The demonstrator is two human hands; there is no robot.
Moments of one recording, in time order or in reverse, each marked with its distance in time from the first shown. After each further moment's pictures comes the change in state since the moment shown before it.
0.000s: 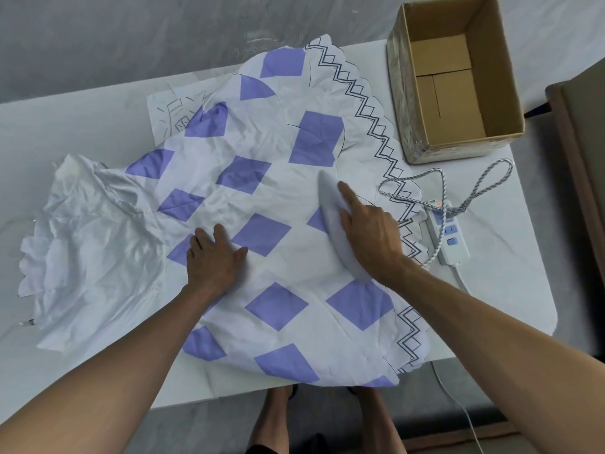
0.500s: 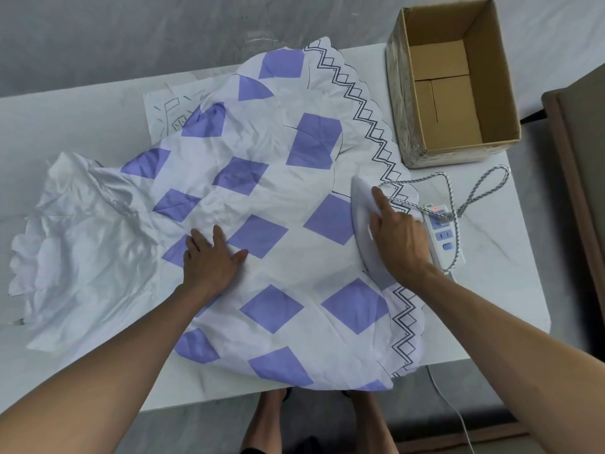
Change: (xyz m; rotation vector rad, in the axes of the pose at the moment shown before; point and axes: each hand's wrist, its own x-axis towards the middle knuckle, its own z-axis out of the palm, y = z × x) left_hand 0.000 0.002 0.001 -0.037 -0.108 -0.024; right_hand 0.004 0.055 0.004 -0.070 0.092 0.085
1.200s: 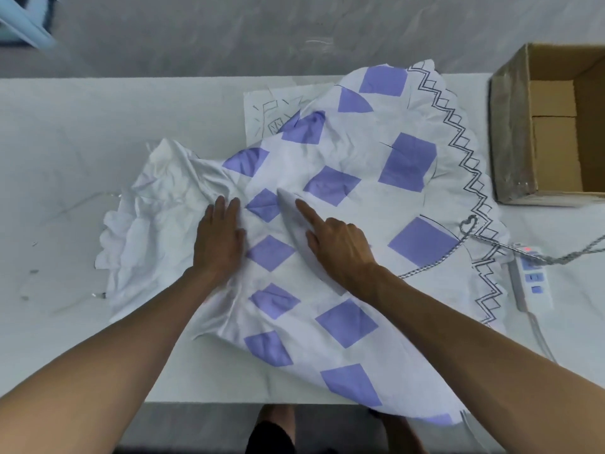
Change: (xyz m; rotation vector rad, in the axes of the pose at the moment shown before) left_hand 0.042 -0.126 -0.065 -0.078 0.297 0.161; right_hand -0.013 -0.235 0.036 0.059 -0.225 -0.490
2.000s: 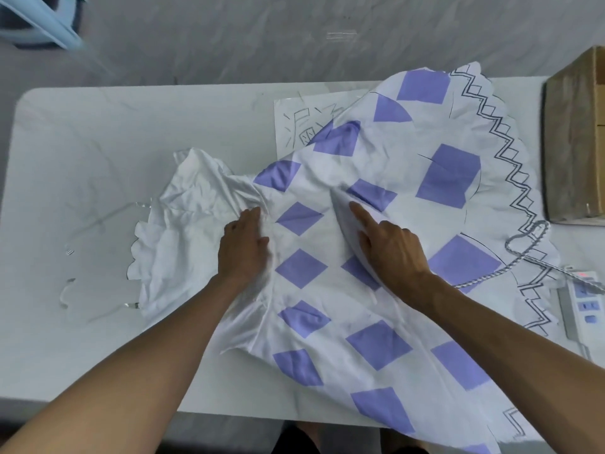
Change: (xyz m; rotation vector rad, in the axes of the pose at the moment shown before) left_hand 0.023 -0.020 -0.007 -0.152 -0.036 -0.064; right_hand 0.029 0.020 -0.005 -0.127 0.048 0.083
